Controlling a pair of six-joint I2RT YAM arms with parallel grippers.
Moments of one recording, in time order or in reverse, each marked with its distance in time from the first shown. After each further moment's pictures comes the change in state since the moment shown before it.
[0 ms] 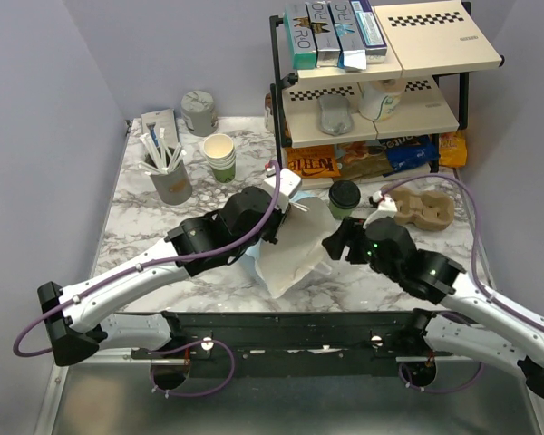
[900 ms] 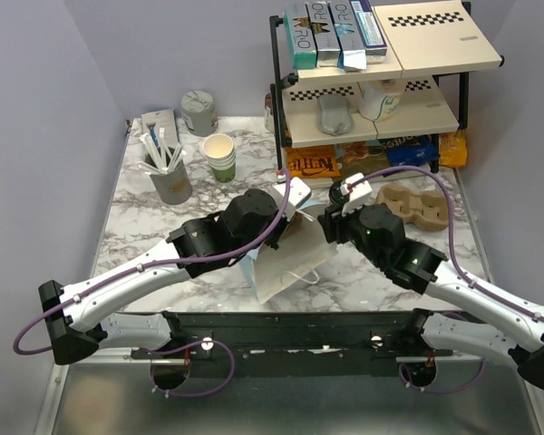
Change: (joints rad) left arm -0.021 -0.010 -0.012 0.015 0.092 0.099; right arm -0.001 0.072 0.027 0.354 0.031 -0.677
